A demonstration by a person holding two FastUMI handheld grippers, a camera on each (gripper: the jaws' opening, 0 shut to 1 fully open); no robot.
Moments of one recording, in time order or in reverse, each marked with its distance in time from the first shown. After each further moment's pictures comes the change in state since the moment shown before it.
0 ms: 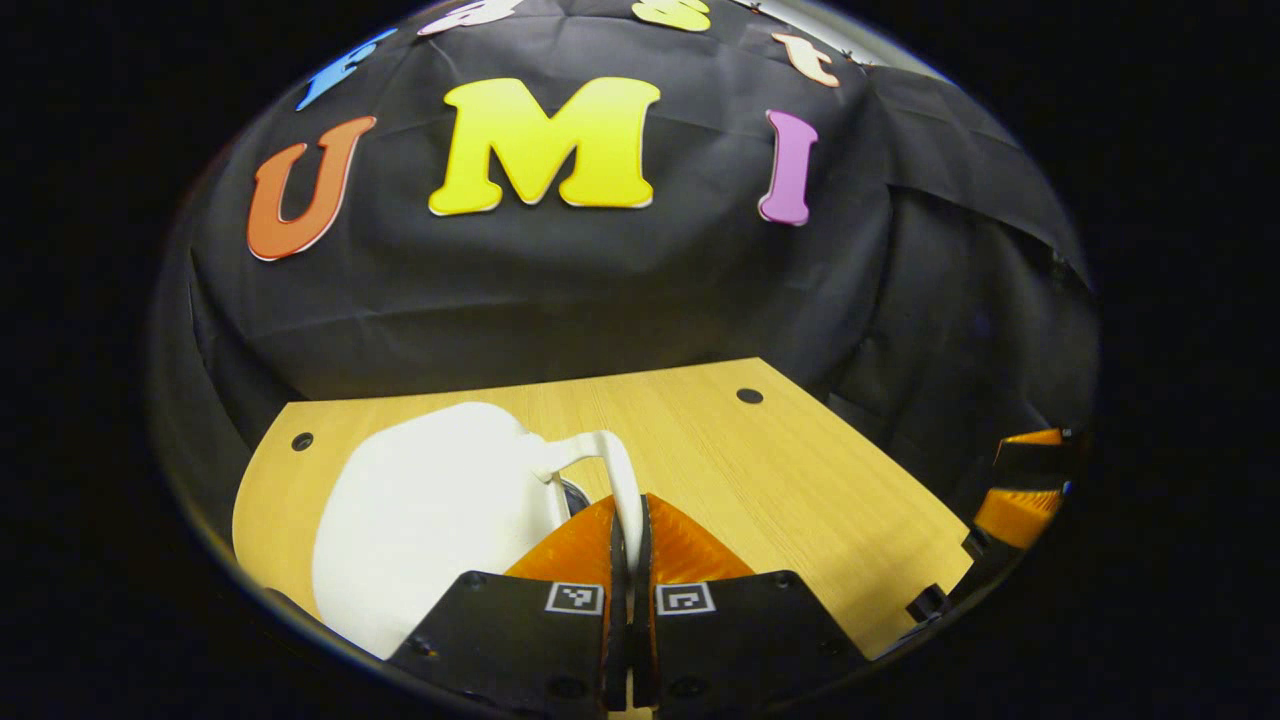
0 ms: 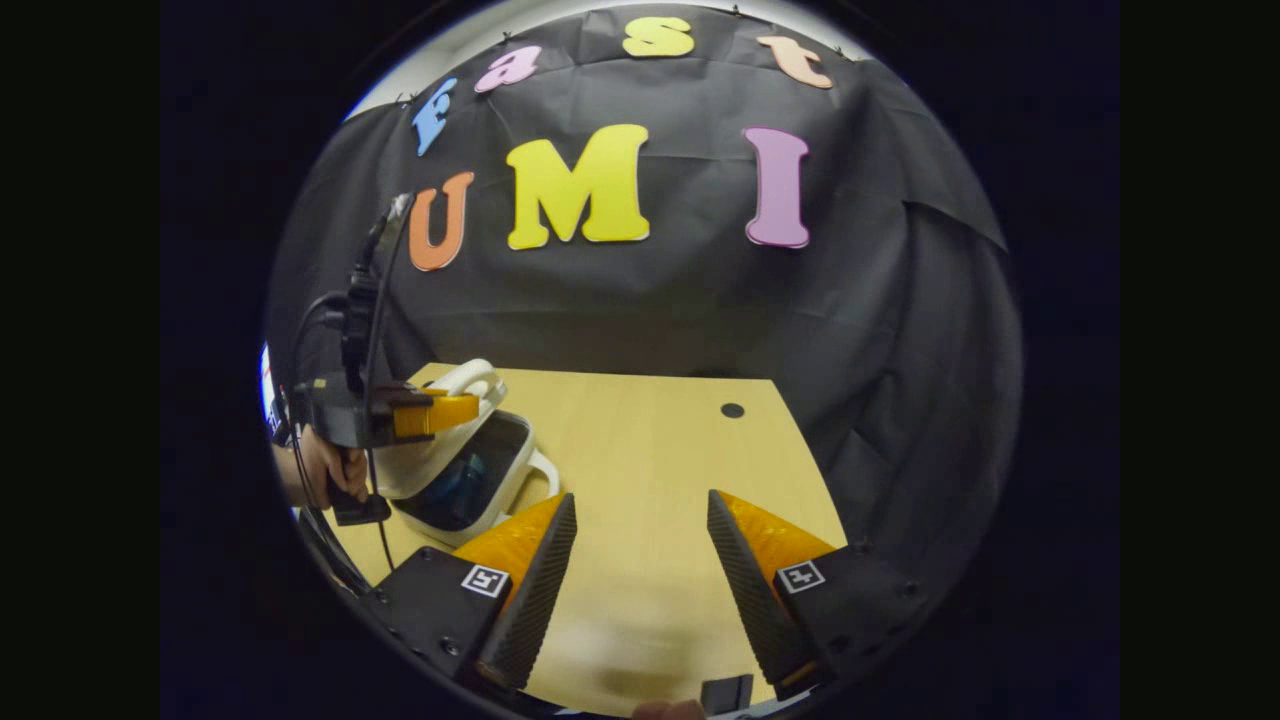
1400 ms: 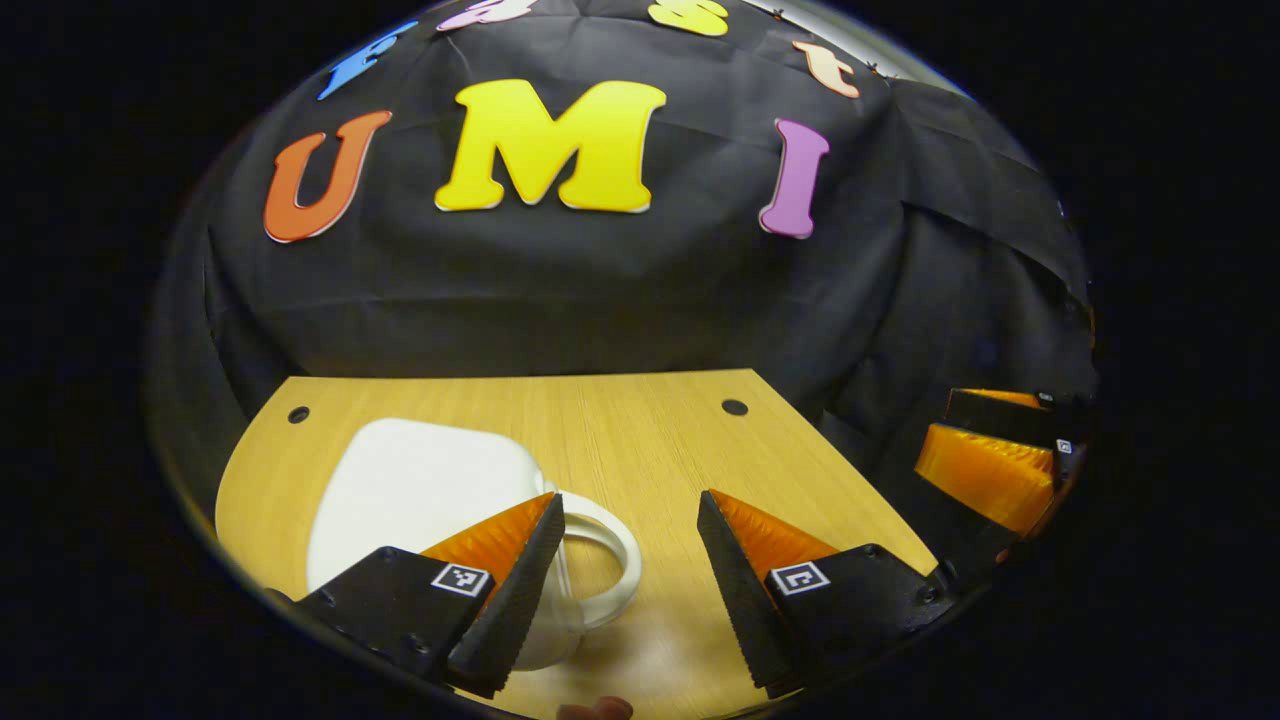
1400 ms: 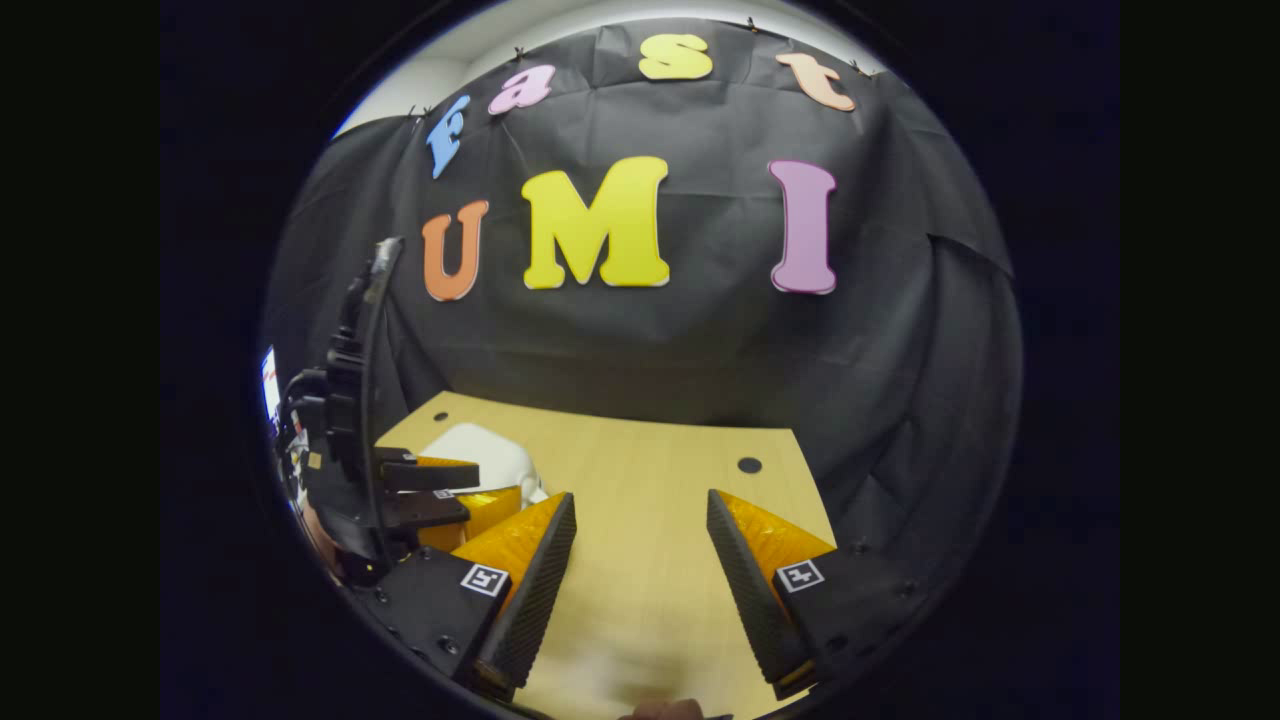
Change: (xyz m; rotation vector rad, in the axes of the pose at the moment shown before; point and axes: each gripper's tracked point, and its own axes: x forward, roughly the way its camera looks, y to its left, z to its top) left arm -0.036 -0.013 0.047 -0.122 -0.078 0.072; right arm 0.030 0.021 0.110 -0.040 -0.124 0.104
